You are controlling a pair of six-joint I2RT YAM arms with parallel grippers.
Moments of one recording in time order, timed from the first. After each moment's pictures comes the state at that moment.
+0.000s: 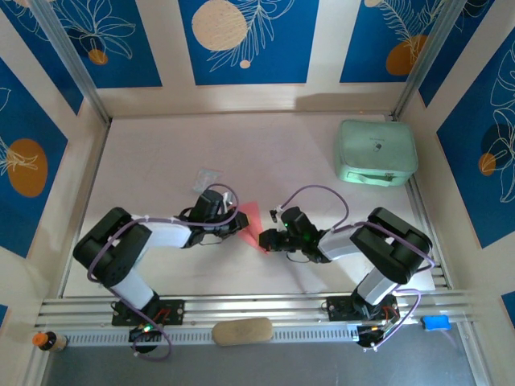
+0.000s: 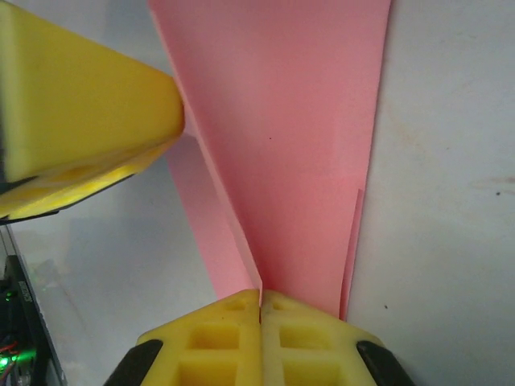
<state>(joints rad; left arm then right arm) -0.65 1.61 0.57 0.35 0.41 -1.05 0.79 1.61 0.41 0.51 -0.32 0.81</state>
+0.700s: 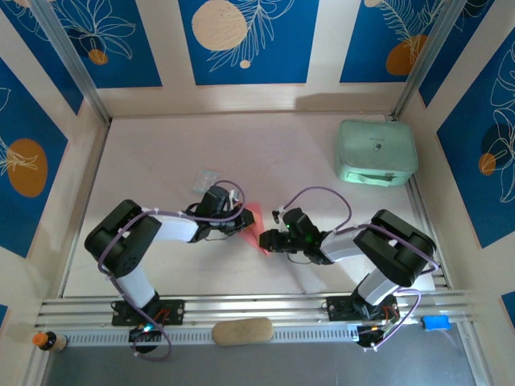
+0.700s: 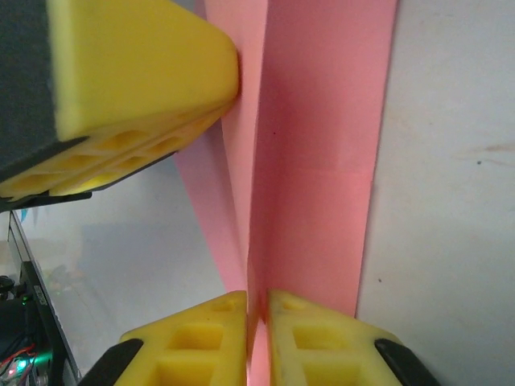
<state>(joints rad) -0.66 1.70 0.65 0.36 0.45 -1.05 0.79 1.57 0.39 0.49 -0.32 0.85</state>
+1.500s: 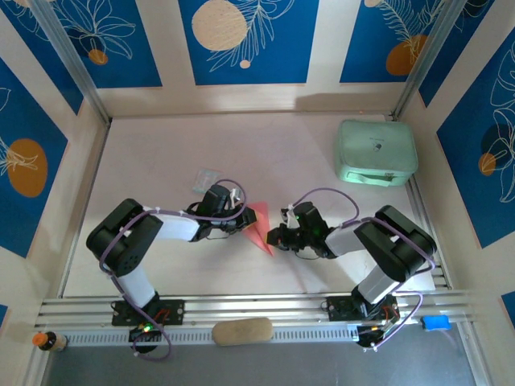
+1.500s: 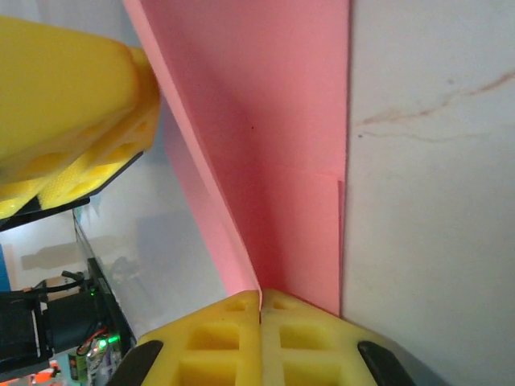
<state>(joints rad) -0.66 1.71 0.67 0.37 0.45 -1.05 0.63 1.61 0.38 0.49 -0.56 0.96</state>
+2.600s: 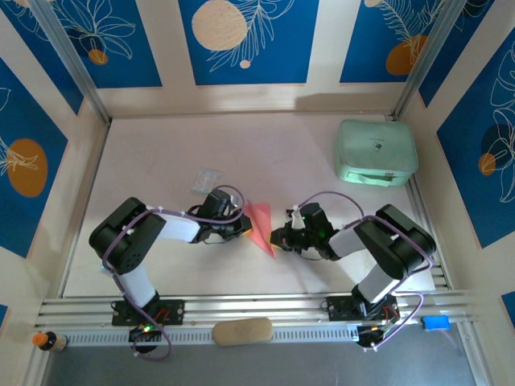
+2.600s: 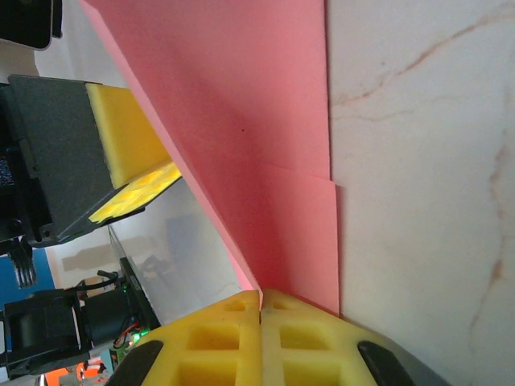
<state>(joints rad) -0.66 1.74 0.65 0.29 0.43 -1.05 0.58 1.61 0.33 0.58 -0.63 1.02</state>
